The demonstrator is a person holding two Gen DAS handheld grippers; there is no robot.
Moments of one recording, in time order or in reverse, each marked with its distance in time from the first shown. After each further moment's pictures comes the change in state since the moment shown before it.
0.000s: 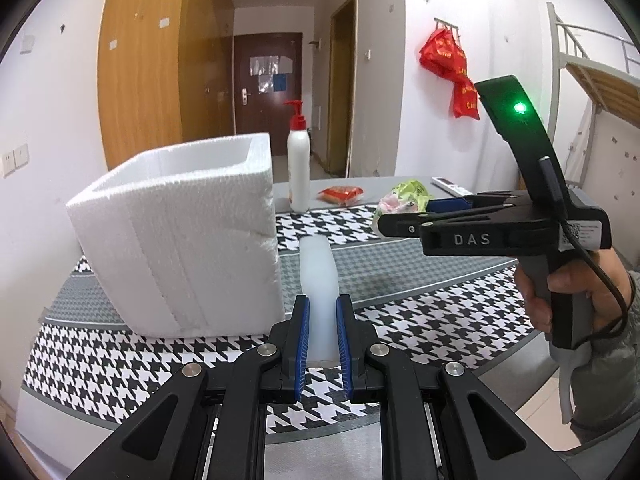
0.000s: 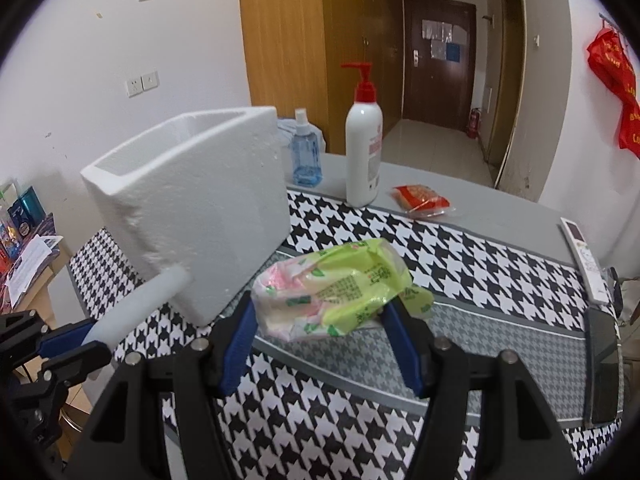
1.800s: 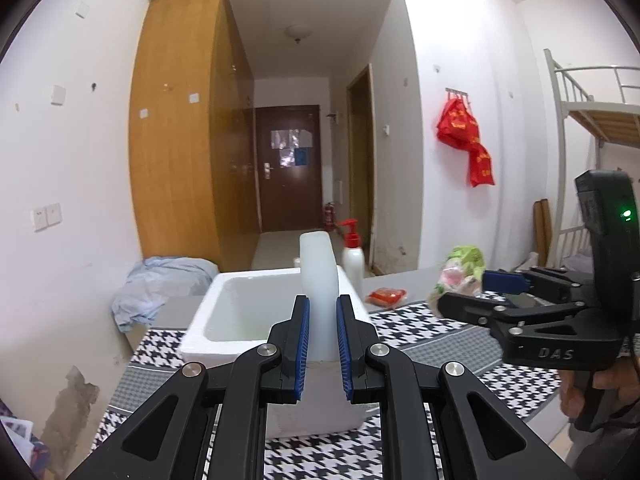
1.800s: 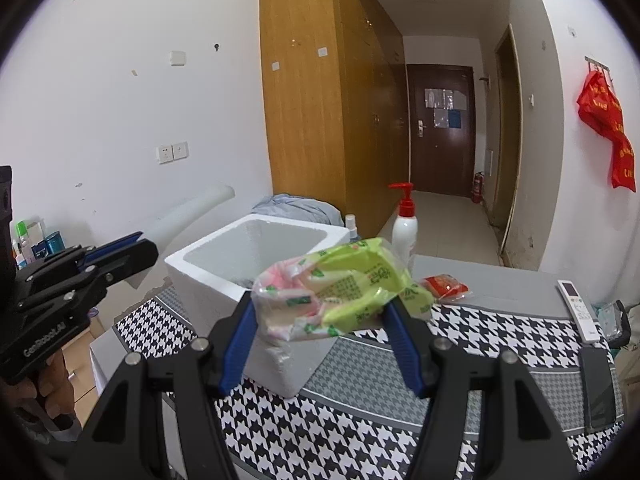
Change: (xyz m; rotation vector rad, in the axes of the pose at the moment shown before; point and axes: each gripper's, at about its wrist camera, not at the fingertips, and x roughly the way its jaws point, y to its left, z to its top) left arm -0.053 0.058 0.061 0.020 -0.277 0.089; right arm -0.067 0.062 0.029 -0.006 -0.283 0.027
